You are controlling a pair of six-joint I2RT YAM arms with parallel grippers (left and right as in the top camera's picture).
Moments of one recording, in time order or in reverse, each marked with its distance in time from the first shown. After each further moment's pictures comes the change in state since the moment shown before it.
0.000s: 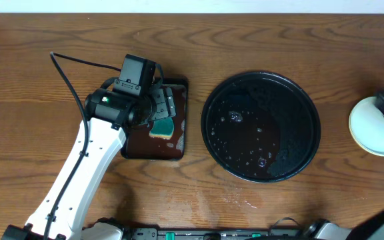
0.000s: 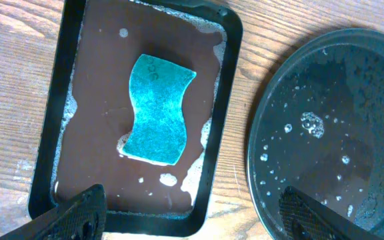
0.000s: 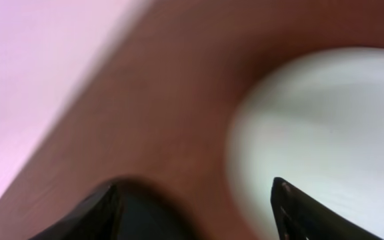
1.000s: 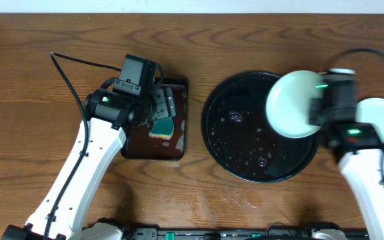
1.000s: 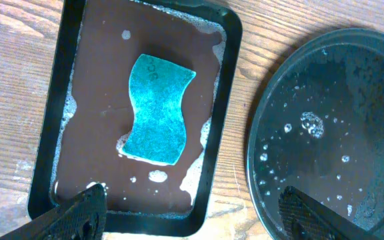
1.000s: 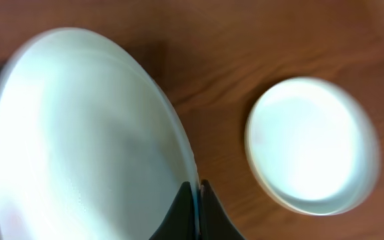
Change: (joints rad) left arm 0.000 0.000 0.000 0.000 0.000 0.000; right arm 0.669 -0.214 -0.028 -0.317 0.812 -0.246
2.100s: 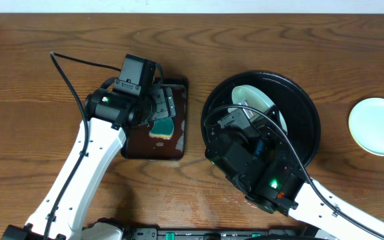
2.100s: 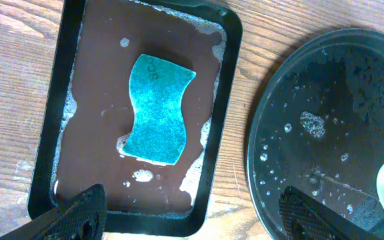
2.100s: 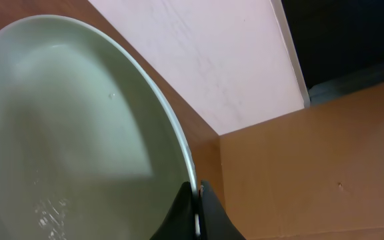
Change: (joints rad) left arm 0.000 0.000 0.000 0.000 0.000 0.000; right arm 0.983 0.000 0.000 -0.046 0.960 -0.251
